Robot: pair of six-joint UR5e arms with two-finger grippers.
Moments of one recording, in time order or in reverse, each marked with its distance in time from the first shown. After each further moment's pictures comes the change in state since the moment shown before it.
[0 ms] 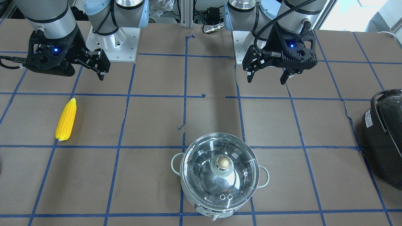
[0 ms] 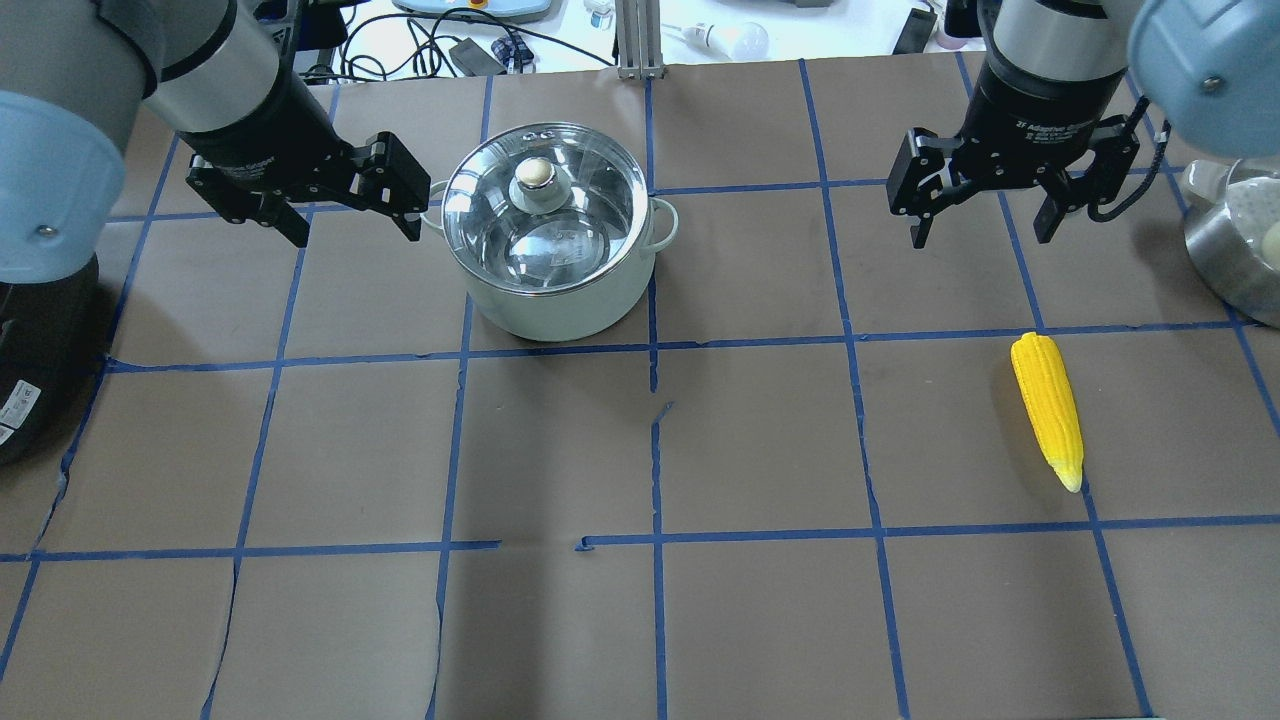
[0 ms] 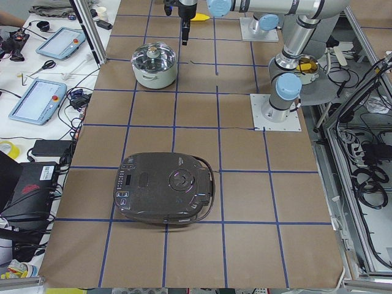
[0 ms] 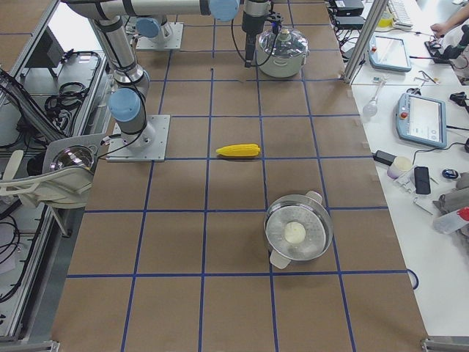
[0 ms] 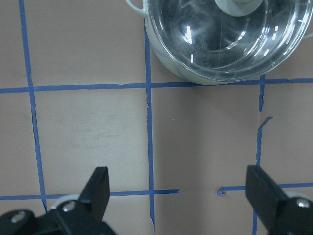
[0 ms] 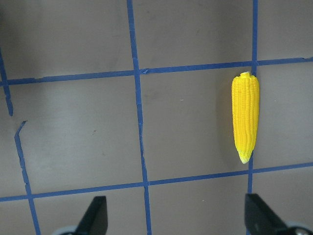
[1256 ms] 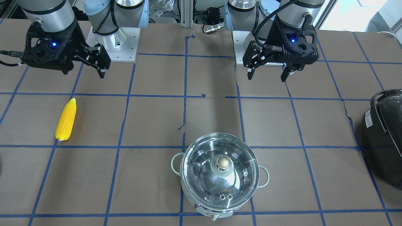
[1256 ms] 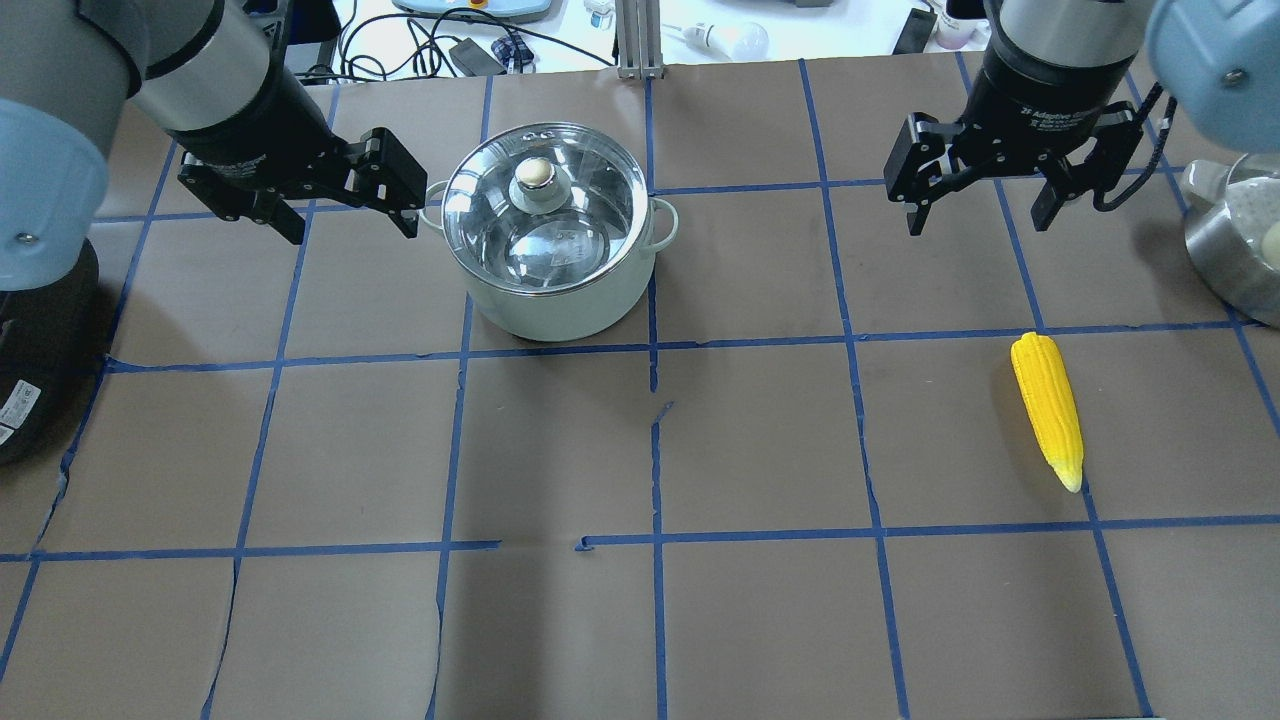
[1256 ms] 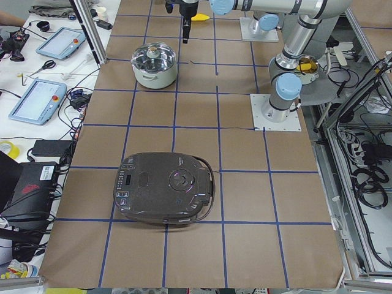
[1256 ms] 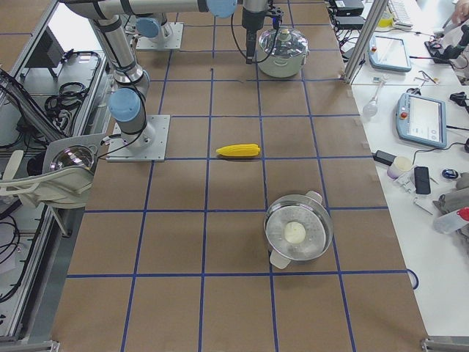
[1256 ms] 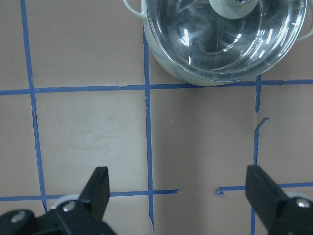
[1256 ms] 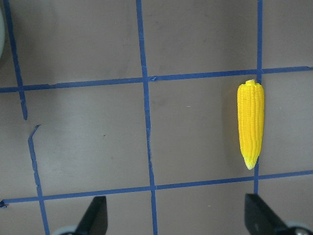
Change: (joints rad) left arm 0.000 0.016 0.000 0.000 -0.004 0.001; right arm 0.000 -0.012 -0.015 -0.010 0.032 -0.006
